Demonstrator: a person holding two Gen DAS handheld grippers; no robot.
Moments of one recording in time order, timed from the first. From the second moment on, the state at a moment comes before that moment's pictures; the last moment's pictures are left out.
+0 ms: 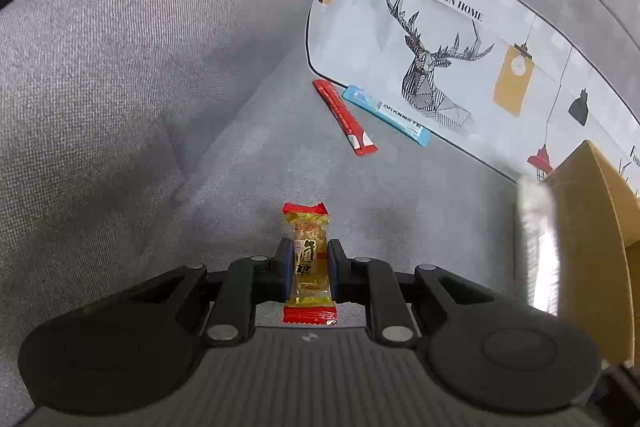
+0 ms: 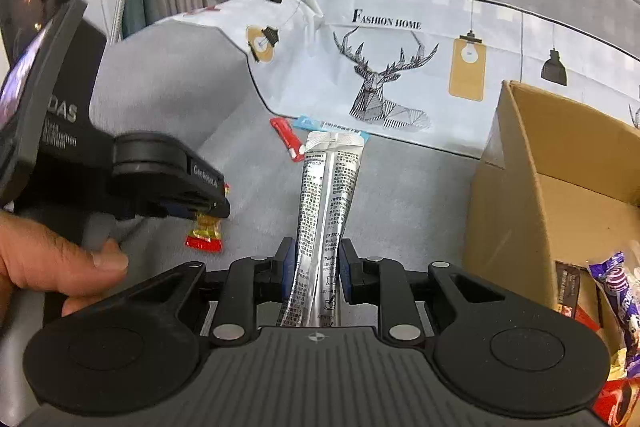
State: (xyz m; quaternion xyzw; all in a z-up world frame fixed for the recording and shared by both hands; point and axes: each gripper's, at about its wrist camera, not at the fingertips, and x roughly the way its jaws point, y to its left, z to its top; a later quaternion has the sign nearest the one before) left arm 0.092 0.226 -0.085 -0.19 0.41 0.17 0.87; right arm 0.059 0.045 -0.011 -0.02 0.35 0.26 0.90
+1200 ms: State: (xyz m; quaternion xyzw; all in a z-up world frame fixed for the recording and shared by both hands) left arm 0.083 0.089 0.010 -0.09 0.24 0.00 0.96; right arm 0.075 -0.136 0.053 0.08 0.22 0.12 0.96
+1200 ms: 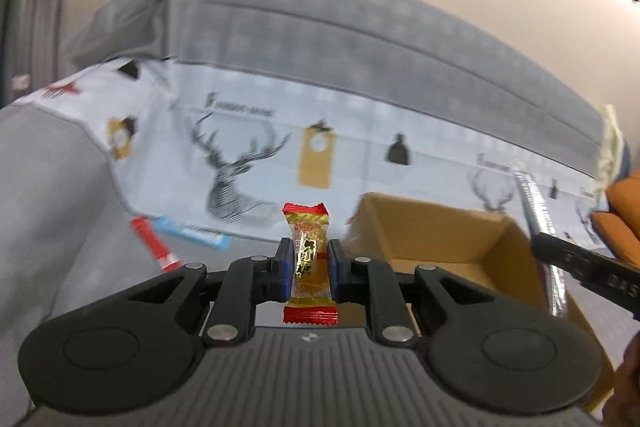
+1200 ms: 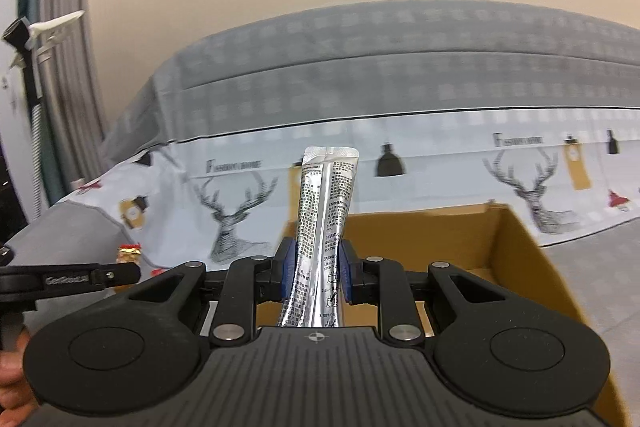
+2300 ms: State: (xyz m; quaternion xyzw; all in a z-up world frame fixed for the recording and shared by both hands) left arm 0.075 0.009 0.005 -0.04 0.18 -0.13 0.97; right arm 0.065 -0.198 0.048 0.10 0.20 0.04 0.97
